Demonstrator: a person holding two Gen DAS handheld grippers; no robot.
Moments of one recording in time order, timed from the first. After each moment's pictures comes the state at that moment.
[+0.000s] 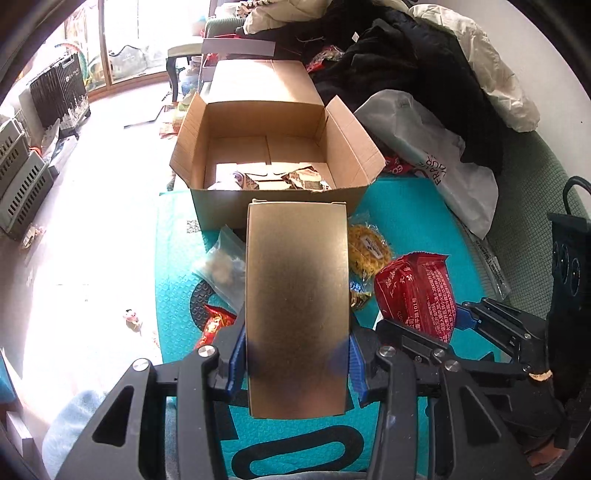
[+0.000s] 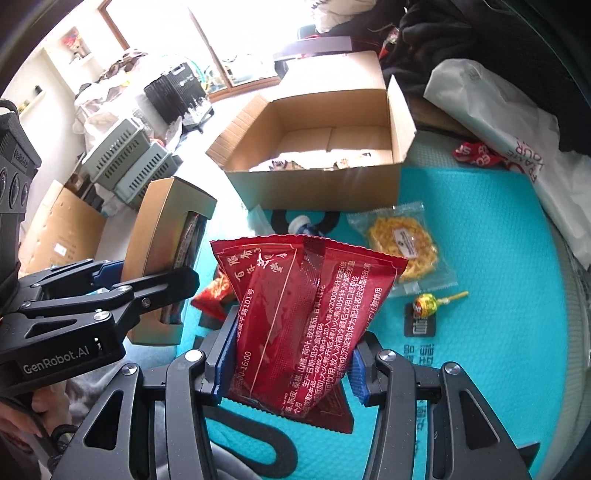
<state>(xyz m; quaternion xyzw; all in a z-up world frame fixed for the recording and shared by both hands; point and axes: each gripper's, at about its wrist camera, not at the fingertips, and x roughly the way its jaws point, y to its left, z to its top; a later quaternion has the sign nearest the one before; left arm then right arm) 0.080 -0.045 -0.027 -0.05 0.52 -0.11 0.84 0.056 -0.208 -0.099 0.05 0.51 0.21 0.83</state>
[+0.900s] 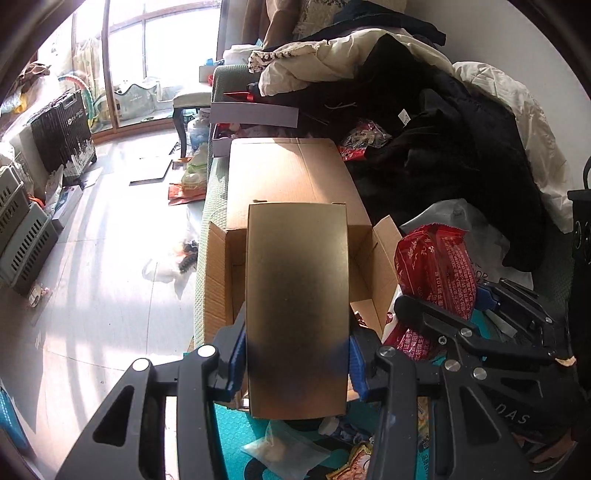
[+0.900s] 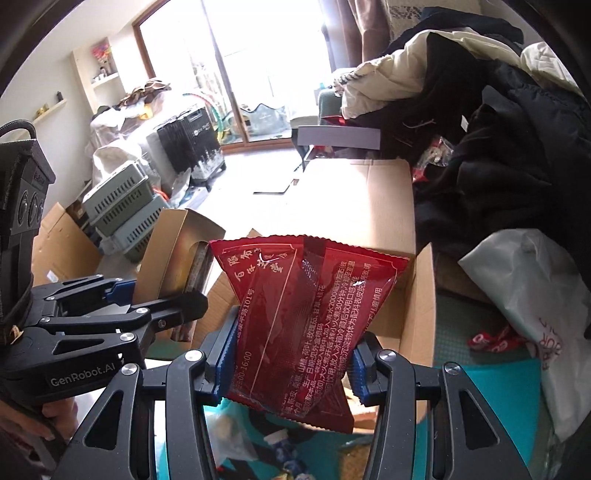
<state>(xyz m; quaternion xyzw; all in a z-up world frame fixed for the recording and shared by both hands) 0.277 -0.010 0.004 -0.04 0.46 -0.09 0.88 0.252 -0.173 -0.043 0.02 0.41 0.23 0.88</state>
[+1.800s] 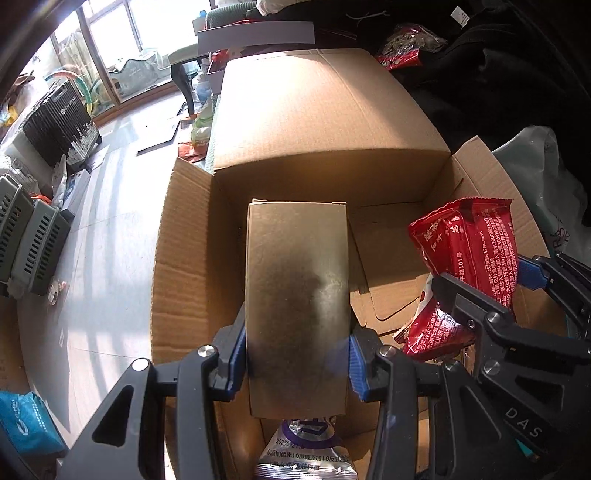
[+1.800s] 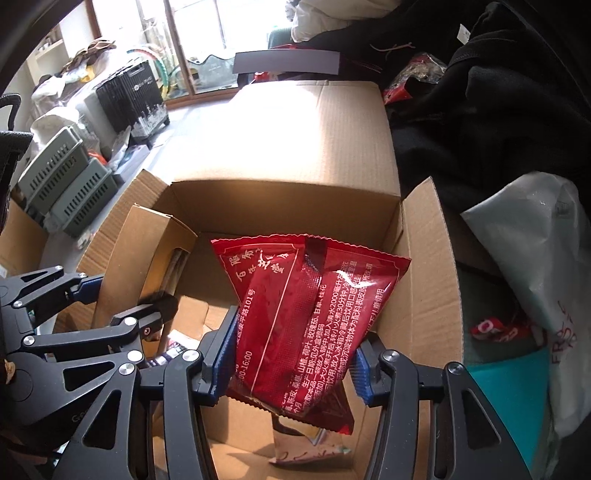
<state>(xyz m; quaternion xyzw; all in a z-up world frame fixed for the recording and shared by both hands) 0.340 -0.029 -0.110 0.04 0.55 -0.04 0.84 0.326 -0.166 -0.146 -0.03 0.50 0.14 0.85</state>
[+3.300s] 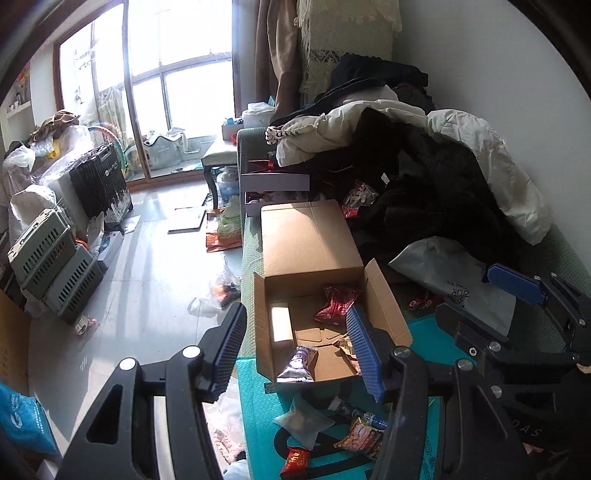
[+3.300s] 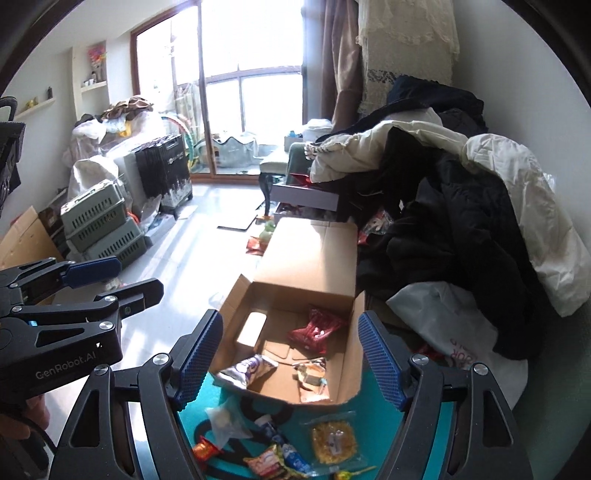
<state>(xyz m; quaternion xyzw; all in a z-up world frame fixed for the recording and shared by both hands) 0.167 -0.010 0.143 0.01 0.37 -0.05 0.93 0.150 -0.173 0.090 -0.04 0.34 0.14 0.93</state>
